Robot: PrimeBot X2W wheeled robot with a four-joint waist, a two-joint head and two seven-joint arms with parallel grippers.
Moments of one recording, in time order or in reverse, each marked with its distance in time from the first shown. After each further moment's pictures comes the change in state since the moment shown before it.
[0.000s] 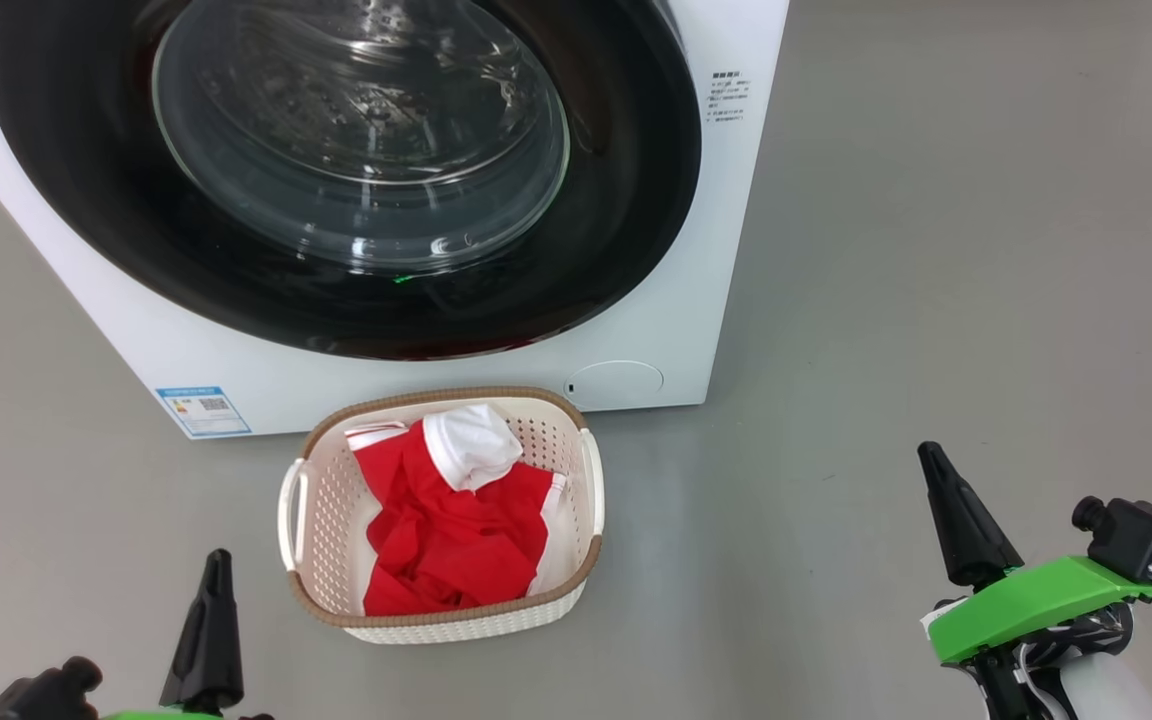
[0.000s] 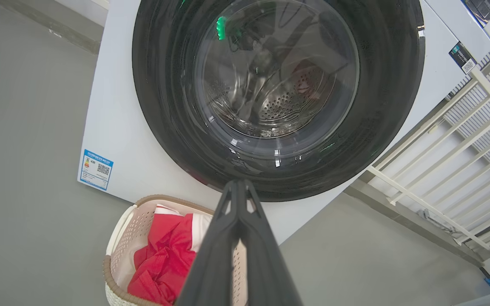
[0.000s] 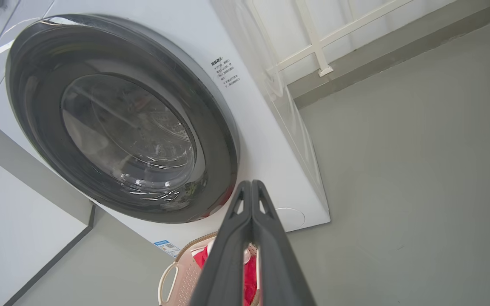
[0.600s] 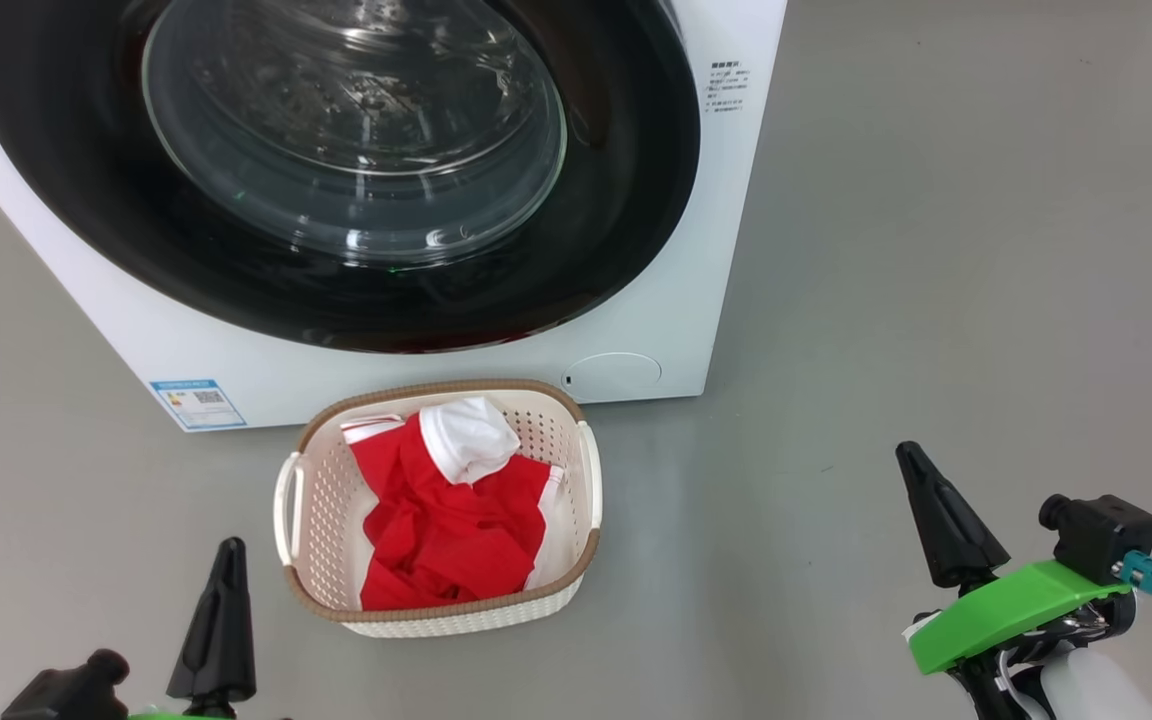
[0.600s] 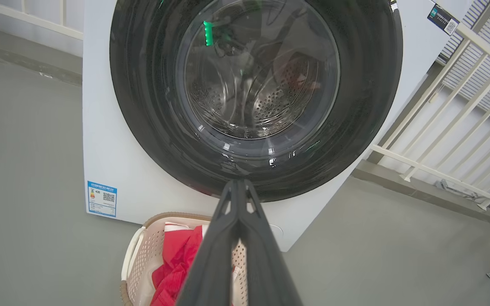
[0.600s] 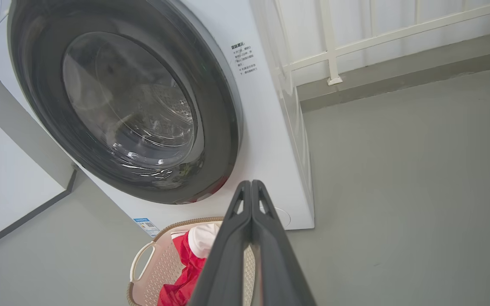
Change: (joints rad) left arm 0.004 0.000 -0.015 -0.027 0.180 0.001 -0.047; right arm -0.007 -0.016 0.039 0.003 -0.176 0.000 -0.045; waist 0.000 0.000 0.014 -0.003
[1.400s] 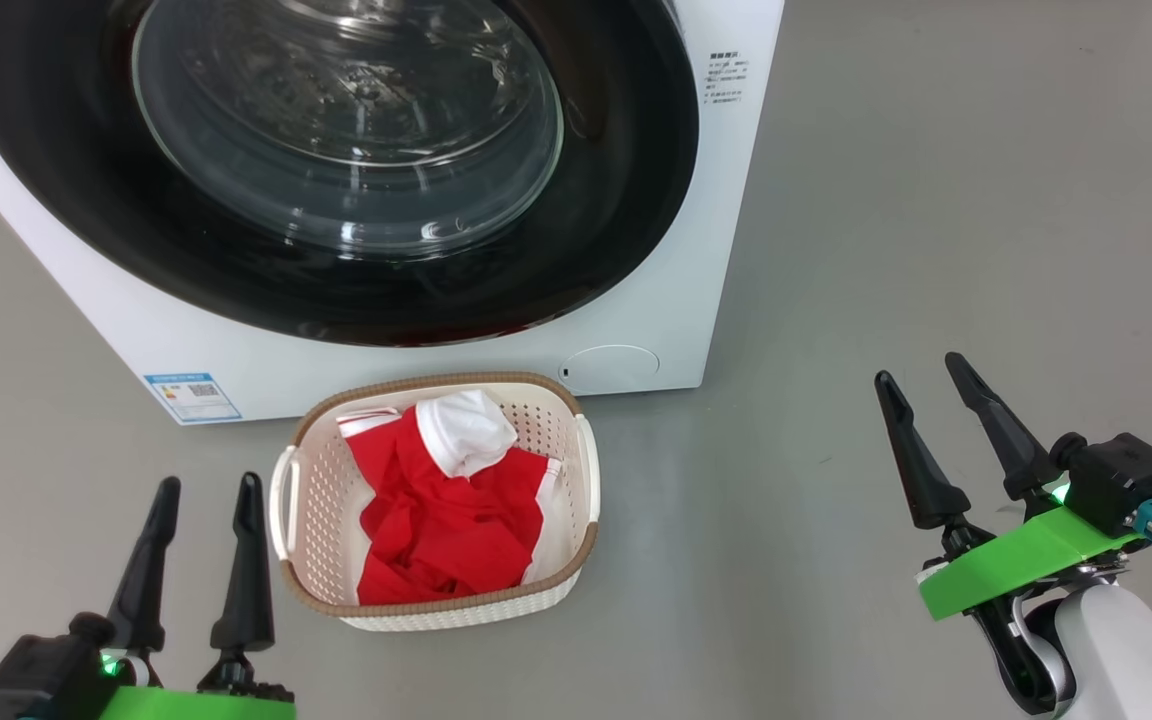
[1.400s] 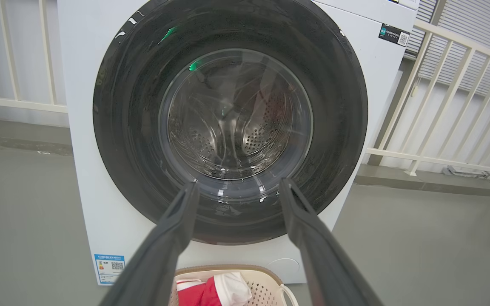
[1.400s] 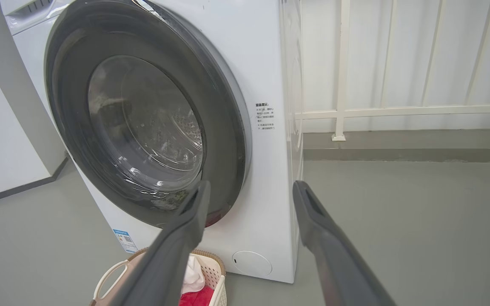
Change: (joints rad) left arm -0.035 0.032 0.007 -0.104 0.165 0.000 -0.041; right arm -0.073 -0.049 0.010 -0.082 -0.155 0.000 -0.045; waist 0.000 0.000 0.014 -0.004
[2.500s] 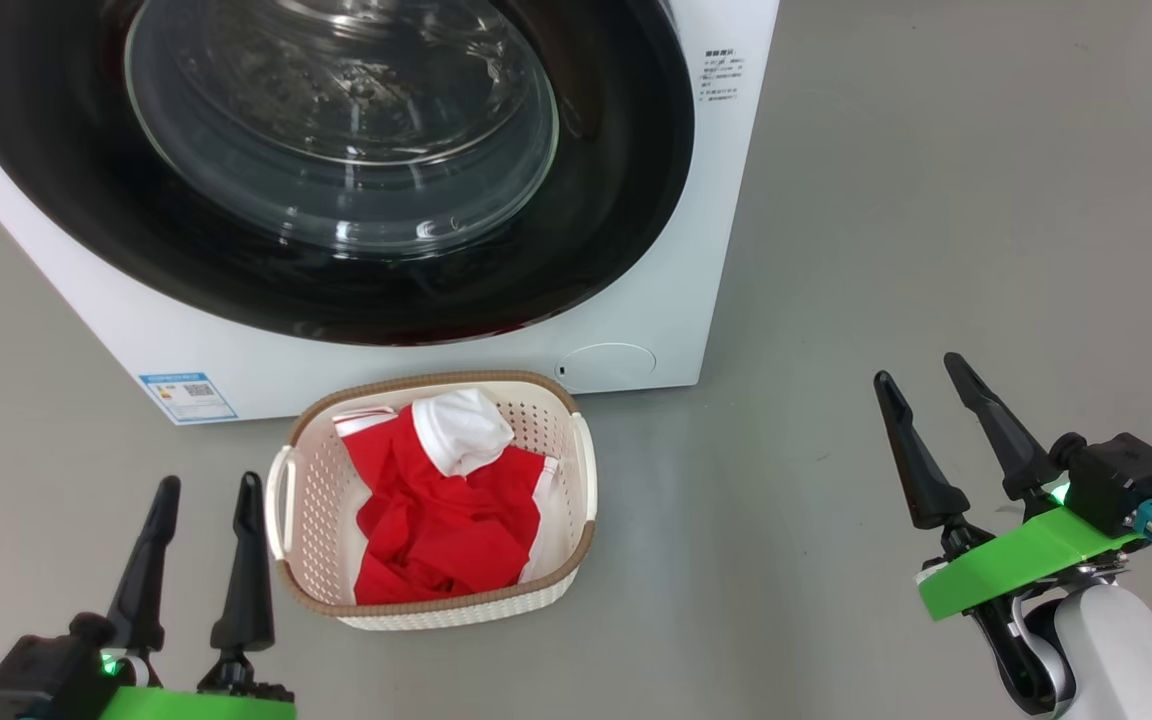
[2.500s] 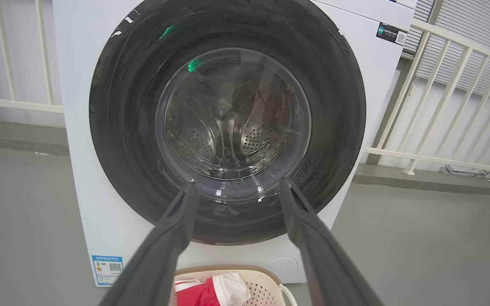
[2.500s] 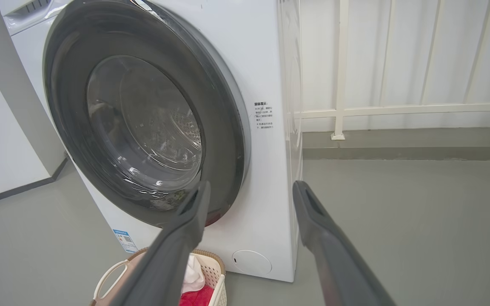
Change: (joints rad) left arm 0.000 -0.006 0.007 -0.001 0.009 -0.008 0.000; right arm 0.000 -0.001 0.003 -0.001 0.005 0.000 0.000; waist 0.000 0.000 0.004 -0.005
